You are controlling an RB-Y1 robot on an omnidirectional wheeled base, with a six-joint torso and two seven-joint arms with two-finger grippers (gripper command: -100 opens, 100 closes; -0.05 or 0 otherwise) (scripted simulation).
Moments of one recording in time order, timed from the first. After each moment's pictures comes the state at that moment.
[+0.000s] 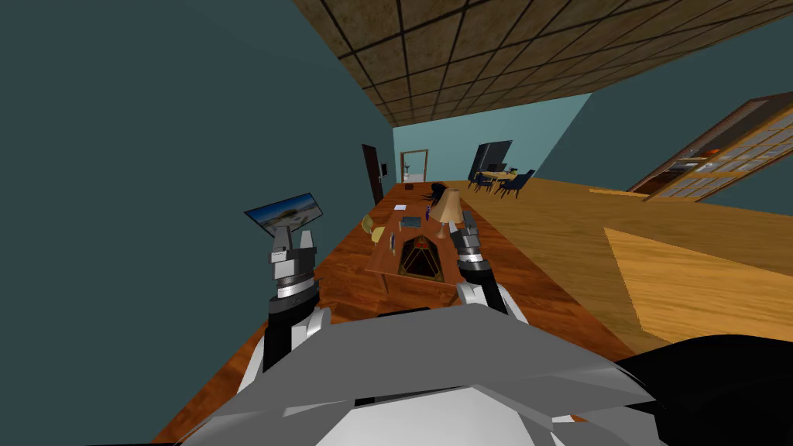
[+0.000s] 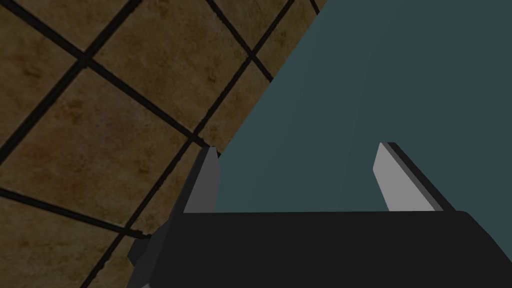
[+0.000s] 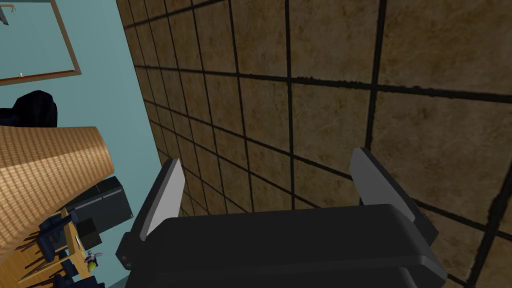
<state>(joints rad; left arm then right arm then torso) 0.54 0.02 0.07 -2.38 -0.07 -0.52 -0.03 0.45 -0.04 0.00 -2.20 0.10 -0.47 -0.08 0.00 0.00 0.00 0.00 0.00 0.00</state>
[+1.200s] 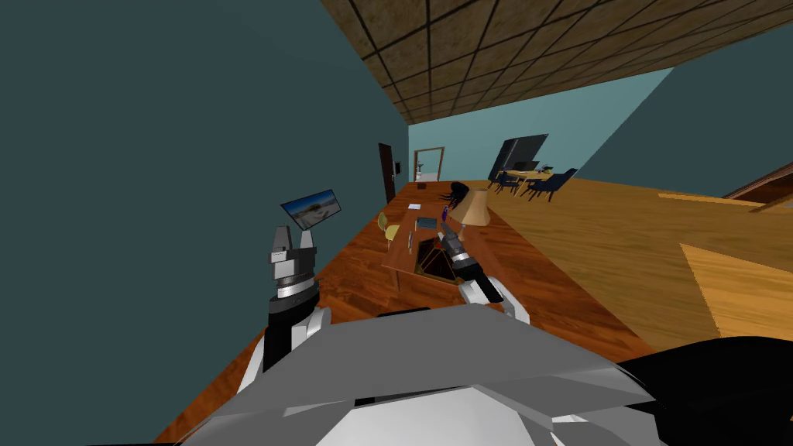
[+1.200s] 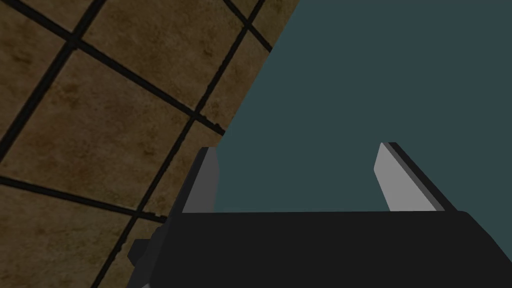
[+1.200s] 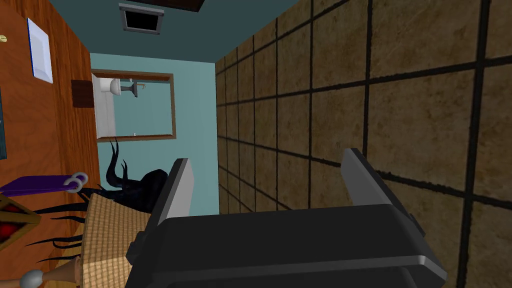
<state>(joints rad) 0.54 0.02 0.07 -2.38 -0.07 -0.52 -0.03 0.38 -0.28 0.07 -2.07 0.02 -0.25 -0.04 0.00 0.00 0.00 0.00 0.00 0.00</state>
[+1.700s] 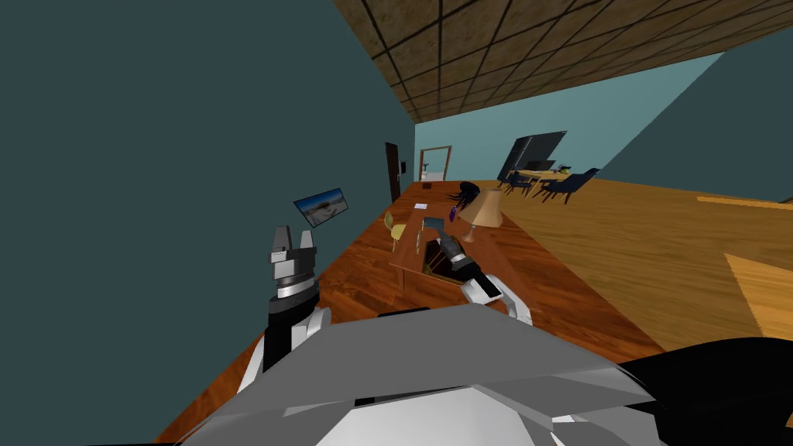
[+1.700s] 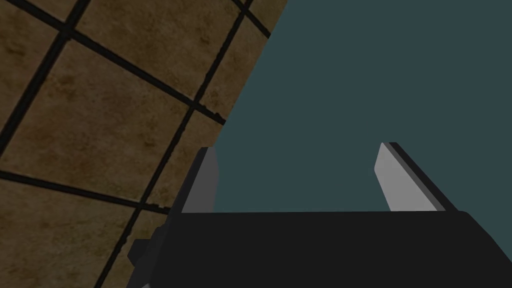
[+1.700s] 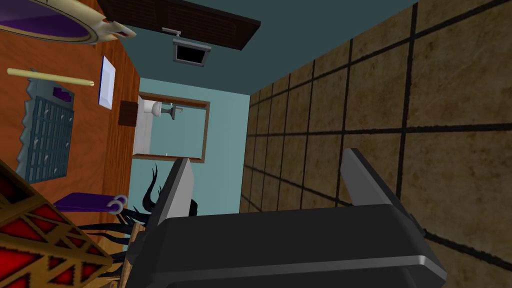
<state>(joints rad) 0.54 0.02 0.07 -2.38 -0.07 -0.52 -0.03 0.36 -0.39 0.11 -2.01 -0.02 -0.14 -0.02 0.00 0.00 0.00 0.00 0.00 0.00</state>
